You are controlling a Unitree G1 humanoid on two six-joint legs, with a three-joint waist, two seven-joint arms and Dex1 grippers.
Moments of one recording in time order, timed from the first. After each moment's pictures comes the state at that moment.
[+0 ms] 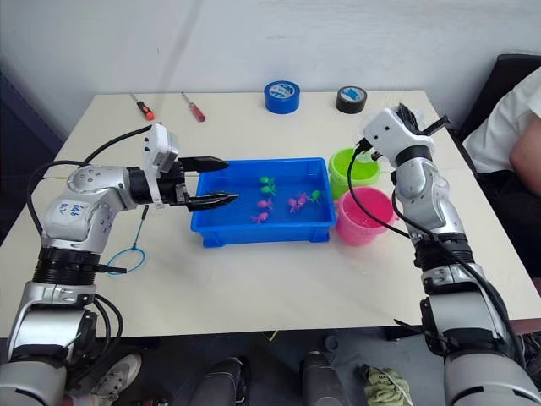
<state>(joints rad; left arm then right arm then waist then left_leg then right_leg) -0.77 0.62 0.00 0.19 -0.37 0.45 -1.05 -0.90 -0.58 0.14 0.59 -0.46 -0.03 -0.07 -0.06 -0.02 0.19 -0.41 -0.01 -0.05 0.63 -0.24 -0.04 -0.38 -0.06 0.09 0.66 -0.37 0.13</state>
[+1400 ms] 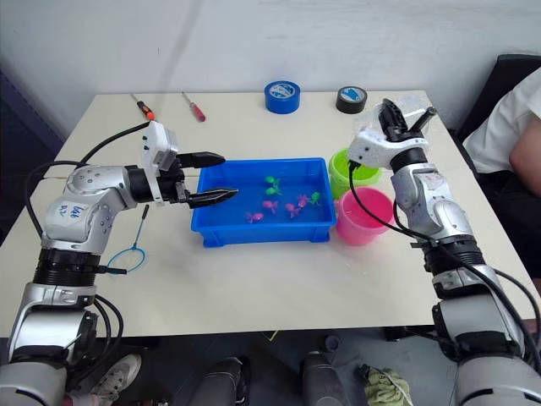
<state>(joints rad) -0.77 0.60 0.00 0.18 -0.38 0.43 -1.01 -0.84 -0.60 0.09 0.54 -0.51 -0.03 -0.09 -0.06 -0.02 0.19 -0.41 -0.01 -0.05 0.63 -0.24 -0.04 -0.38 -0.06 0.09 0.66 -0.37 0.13</state>
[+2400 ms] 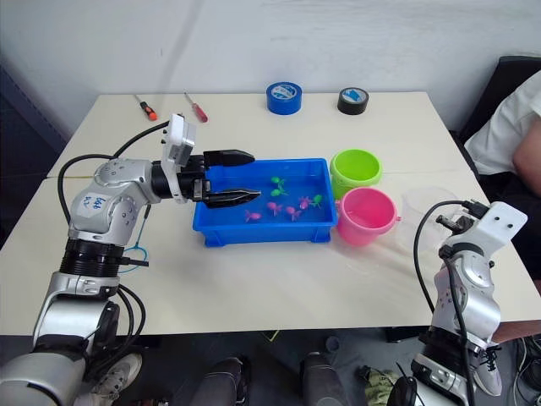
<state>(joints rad) -0.85 0.50 -0.03 0.22 -0.43 0.42 -1.13 -0.38 -0.21 -0.64 -0.01 0.27 0.49 -0.16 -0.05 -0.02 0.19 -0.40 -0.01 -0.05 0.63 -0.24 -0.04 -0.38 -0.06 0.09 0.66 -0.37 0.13</state>
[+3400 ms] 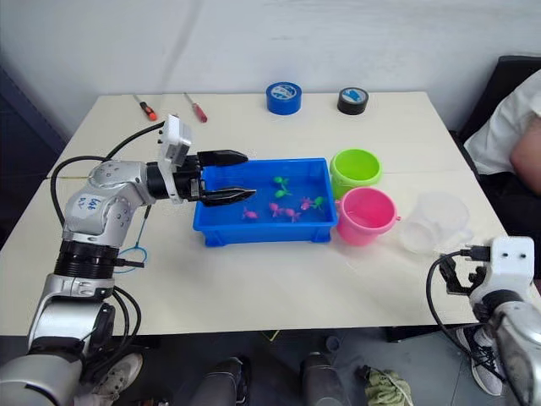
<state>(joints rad) -0.82 0.53 -0.01 0.20 -0.42 0.49 -1.04 0.16 -0.65 -0.59 -0.59 0.52 0.87 0.31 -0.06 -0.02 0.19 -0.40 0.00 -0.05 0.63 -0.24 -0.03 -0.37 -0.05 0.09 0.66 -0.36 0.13</state>
